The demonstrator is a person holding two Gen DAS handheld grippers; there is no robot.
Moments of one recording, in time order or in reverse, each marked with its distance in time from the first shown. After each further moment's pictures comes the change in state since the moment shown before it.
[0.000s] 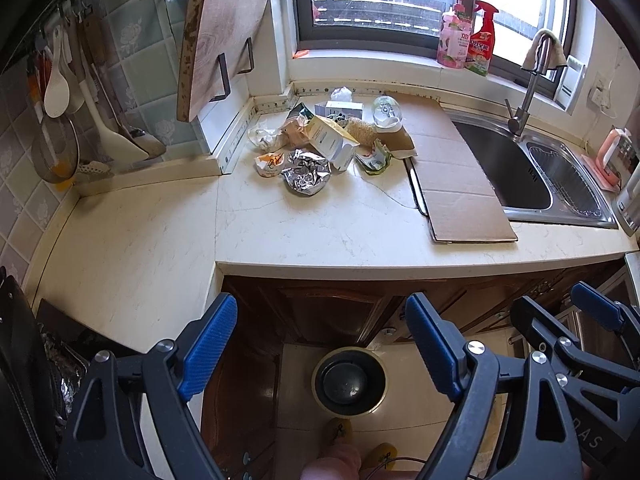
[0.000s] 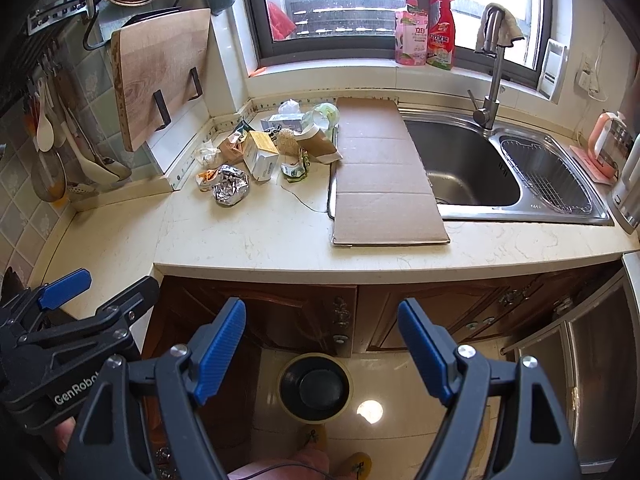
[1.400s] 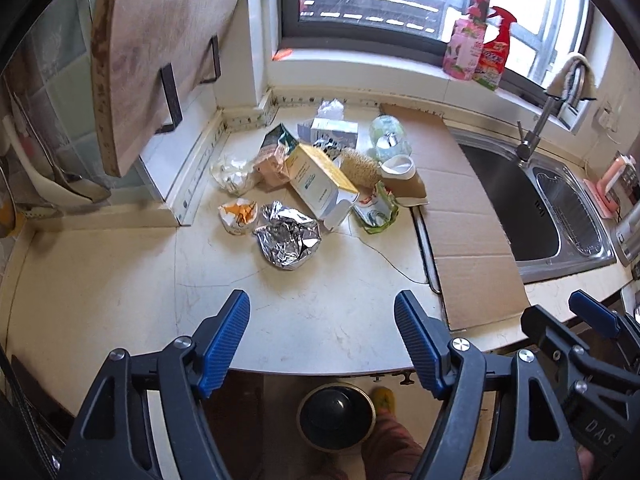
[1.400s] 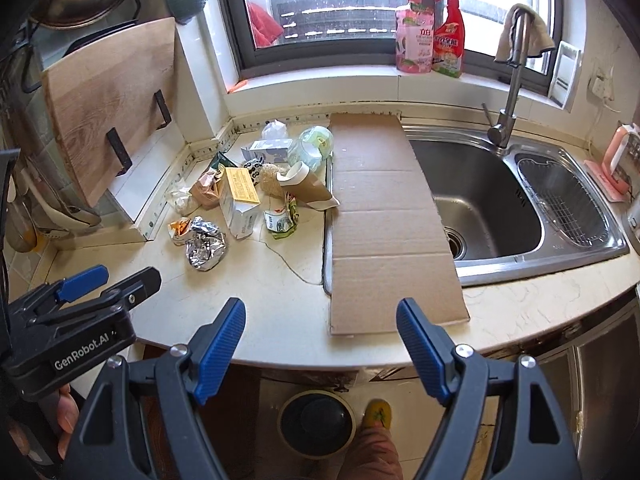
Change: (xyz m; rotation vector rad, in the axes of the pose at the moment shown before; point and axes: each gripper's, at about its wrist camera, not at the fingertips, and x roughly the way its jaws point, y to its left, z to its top) left arm 0.110 0.009 0.109 -0.024 0.054 -0.091; right arm 0.085 -0.008 0.098 0.031 0.005 -0.009
